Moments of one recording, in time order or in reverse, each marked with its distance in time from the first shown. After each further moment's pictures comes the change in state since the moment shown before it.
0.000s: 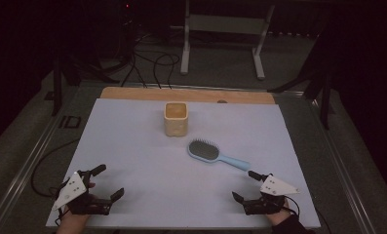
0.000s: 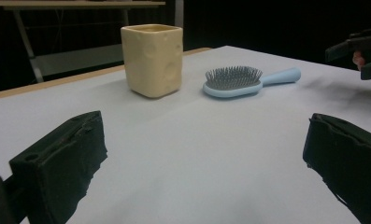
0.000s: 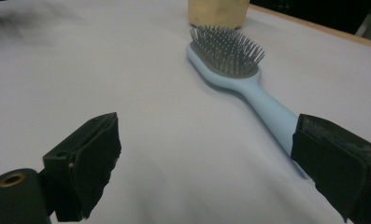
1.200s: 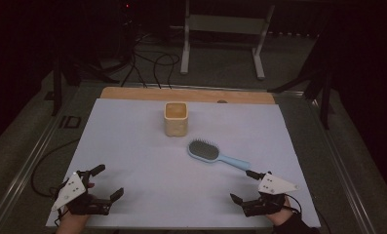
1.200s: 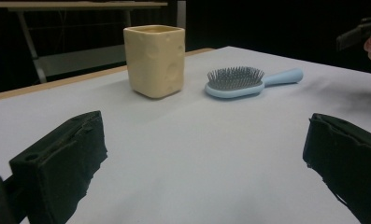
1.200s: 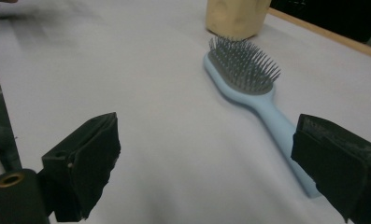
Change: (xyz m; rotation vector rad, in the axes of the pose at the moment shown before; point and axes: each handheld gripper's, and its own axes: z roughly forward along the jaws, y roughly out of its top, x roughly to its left) left arm 0.000 0.001 -0.001 -0.004 0.005 -0.001; right arm 0.010 0.029 -0.008 0.046 0.042 -0.055
